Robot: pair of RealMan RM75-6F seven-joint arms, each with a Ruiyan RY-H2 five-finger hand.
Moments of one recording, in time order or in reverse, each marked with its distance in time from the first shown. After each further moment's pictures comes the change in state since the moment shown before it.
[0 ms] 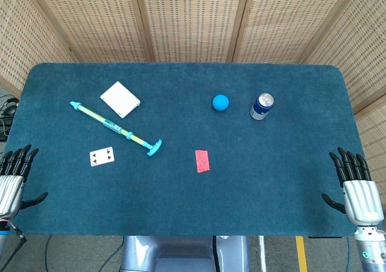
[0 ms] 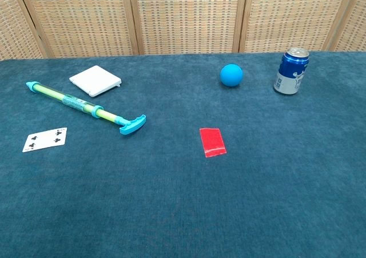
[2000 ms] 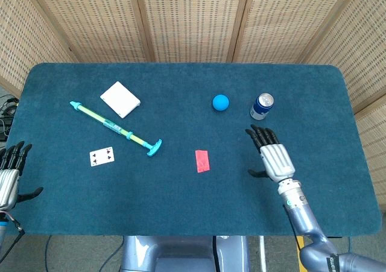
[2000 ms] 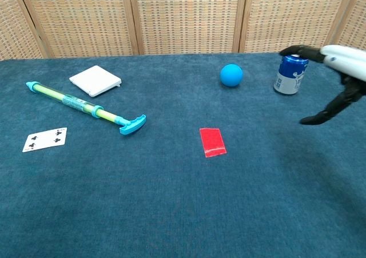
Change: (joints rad) left arm -0.028 -0.024 -0.039 0.052 -0.117 -0.079 0.004; right arm 0.384 -0.261 0.162 -0.082 0.245 -0.465 -0.126
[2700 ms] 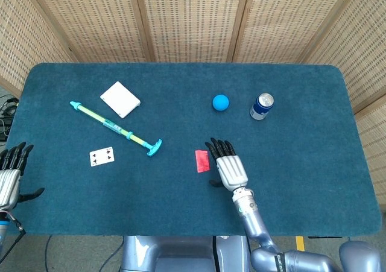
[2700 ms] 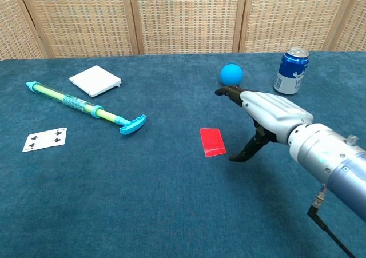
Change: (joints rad) left arm -0.005 -0.004 0.001 0.009 -0.014 -0.020 -0.024; right arm 0.102 -0.412 -0.015 0.176 0.142 0.060 -0.264
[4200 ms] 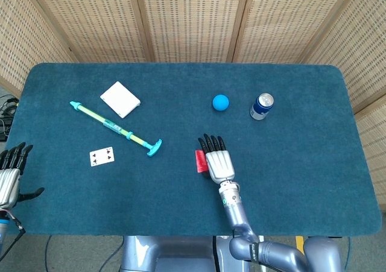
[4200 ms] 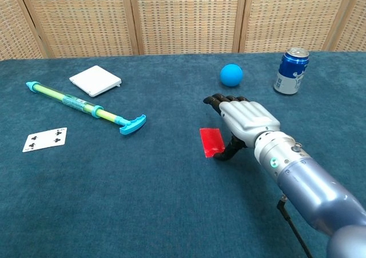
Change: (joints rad) left arm -0.008 -0.004 0.000 0.016 -0.020 -0.023 -0.020; right arm 0.108 -0.222 0.059 0.355 0.036 -0.031 -0.055
